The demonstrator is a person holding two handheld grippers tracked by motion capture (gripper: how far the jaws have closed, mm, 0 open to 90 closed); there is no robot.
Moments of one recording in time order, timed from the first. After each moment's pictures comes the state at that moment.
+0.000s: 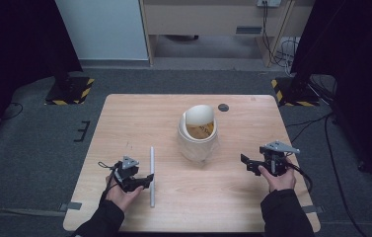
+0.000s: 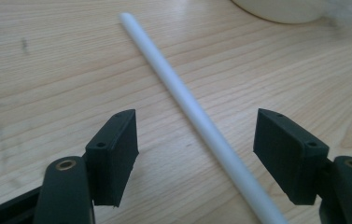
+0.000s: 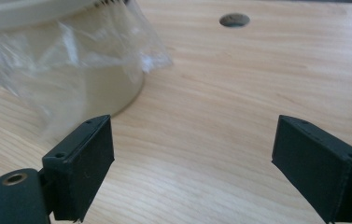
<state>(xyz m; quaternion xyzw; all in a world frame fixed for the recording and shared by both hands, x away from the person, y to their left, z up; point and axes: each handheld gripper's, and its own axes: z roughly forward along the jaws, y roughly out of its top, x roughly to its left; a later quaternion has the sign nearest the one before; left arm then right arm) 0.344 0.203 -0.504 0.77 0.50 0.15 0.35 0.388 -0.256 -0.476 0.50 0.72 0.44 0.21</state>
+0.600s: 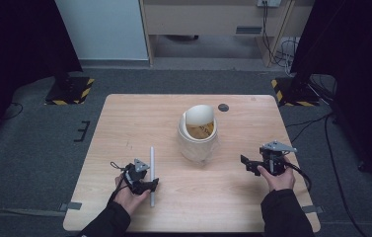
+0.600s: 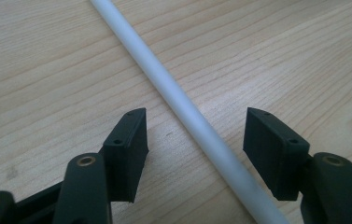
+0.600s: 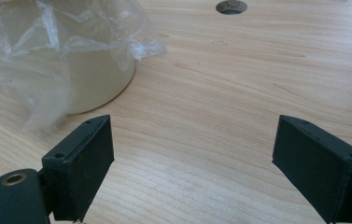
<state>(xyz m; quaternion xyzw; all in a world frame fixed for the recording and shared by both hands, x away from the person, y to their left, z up) 0.344 0.184 -0.514 0.81 0.48 0.16 0.30 0.392 -0.255 -0.482 0.50 0.73 0.42 0.20</state>
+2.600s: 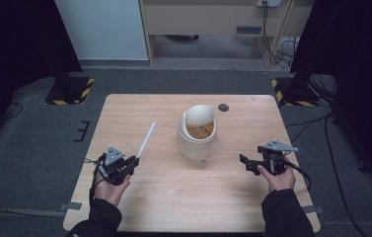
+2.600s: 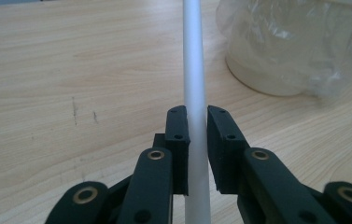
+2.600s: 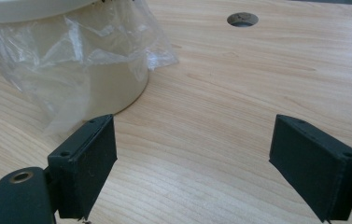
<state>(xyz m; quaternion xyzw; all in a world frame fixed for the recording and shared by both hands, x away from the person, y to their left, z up) 0.338 0.232 -0.451 0.73 0.49 0.22 0.42 0.391 -0.253 -0.475 0.48 0.73 0.44 0.20</state>
